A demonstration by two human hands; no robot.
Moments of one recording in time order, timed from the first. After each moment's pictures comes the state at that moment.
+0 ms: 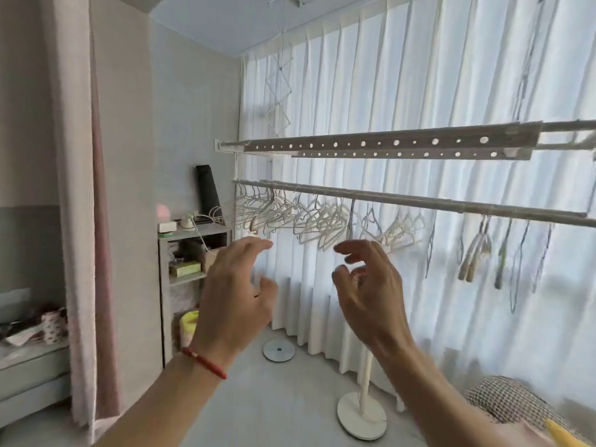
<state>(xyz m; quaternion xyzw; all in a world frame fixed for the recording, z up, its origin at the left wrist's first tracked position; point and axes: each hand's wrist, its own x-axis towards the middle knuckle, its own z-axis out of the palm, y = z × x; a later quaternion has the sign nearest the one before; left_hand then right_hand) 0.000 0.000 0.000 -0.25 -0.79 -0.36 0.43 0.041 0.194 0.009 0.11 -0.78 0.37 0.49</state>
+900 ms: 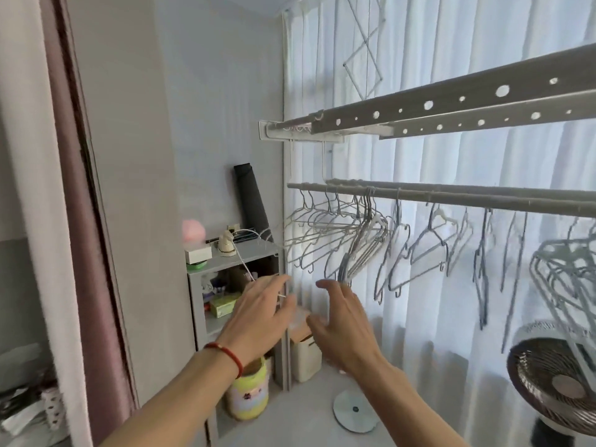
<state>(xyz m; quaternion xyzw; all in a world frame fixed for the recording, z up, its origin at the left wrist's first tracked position) -0.659 -0.124 -0.040 -0.19 -0.92 -0.29 0.19 -0.643 0.044 -0.064 0.08 -0.91 0.32 0.25</state>
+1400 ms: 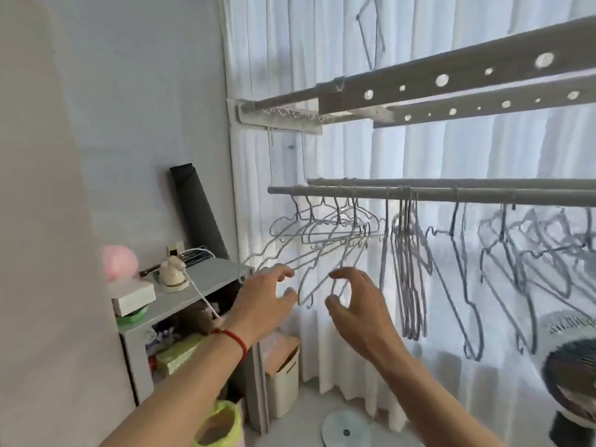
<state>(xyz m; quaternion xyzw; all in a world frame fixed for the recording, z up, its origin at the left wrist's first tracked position) -0.966 -0.181 -0.020 -0.30 -0.88 -0.34 0.13 -0.878 -0.017 -0.041 -0.06 -0.87 0.36 0.32</state>
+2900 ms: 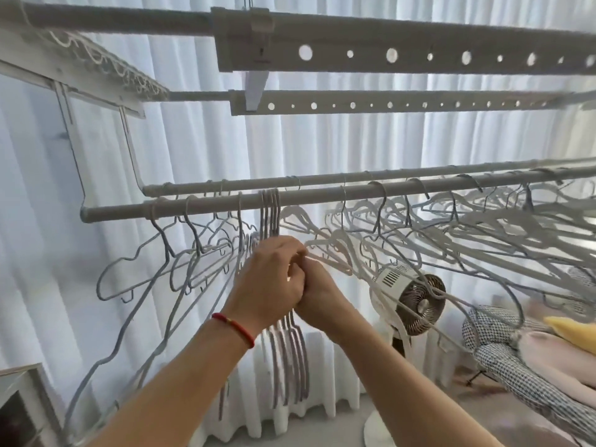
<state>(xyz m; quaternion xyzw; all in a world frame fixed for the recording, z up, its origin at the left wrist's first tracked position) -1.137 -0.019 0.010 -0.68 -0.60 -0.40 0.16 -1.029 0.019 -0.004 -0.29 -0.81 0.34 0.39</state>
